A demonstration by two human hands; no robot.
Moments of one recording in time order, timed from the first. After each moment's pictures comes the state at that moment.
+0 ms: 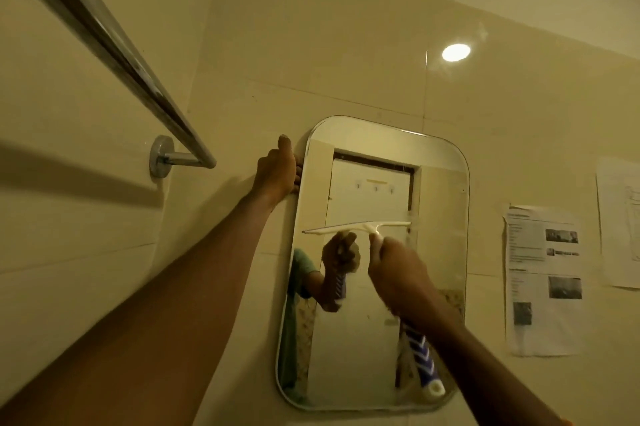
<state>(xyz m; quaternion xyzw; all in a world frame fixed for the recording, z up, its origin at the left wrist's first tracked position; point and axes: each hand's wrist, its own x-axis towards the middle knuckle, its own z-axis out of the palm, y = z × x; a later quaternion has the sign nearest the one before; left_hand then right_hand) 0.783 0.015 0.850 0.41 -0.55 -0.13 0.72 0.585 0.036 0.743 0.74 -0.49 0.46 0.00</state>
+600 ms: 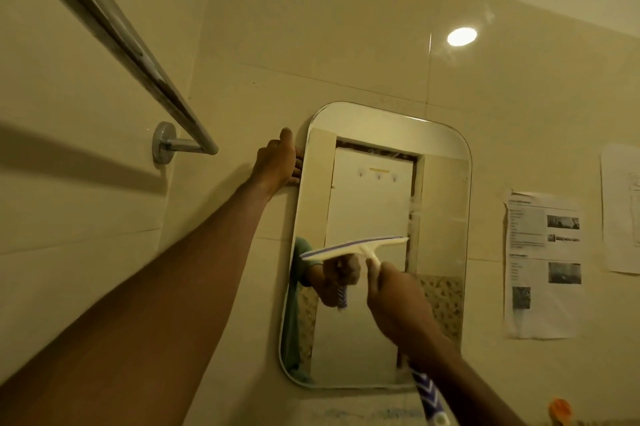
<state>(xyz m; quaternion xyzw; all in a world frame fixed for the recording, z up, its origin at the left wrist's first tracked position) 0.782 0.024 0.847 0.43 -0.55 -0.14 0.70 0.579 0.052 0.693 0.76 -0.48 0.44 0.01</state>
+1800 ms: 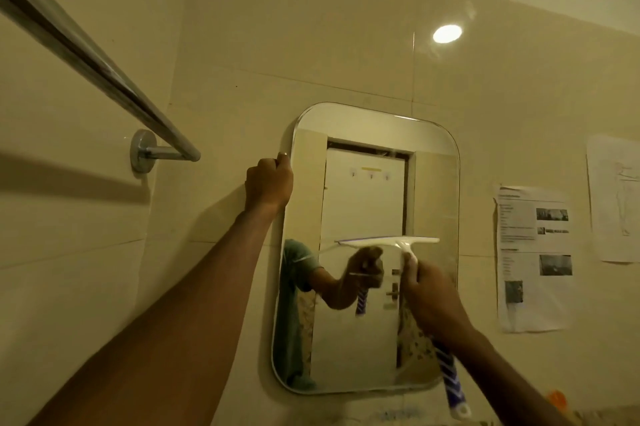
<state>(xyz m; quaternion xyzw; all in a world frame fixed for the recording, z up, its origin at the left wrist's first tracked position) 0.762 0.025 0.821 0.51 -0.51 0.06 0.69 0.523 0.004 0.687 0.71 -0.46 0.54 0.01</state>
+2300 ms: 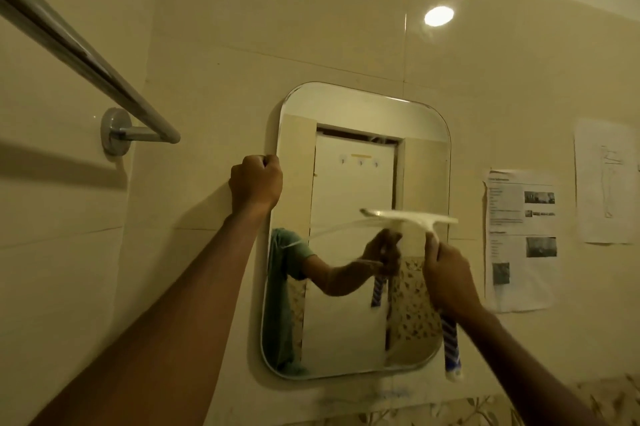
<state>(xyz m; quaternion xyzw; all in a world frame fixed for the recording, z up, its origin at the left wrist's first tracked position) 0.762 0.012 0.798 0.51 -0.50 0.09 0.70 0.481 -0.033 0.685 0.66 -0.46 0.60 -0.01</state>
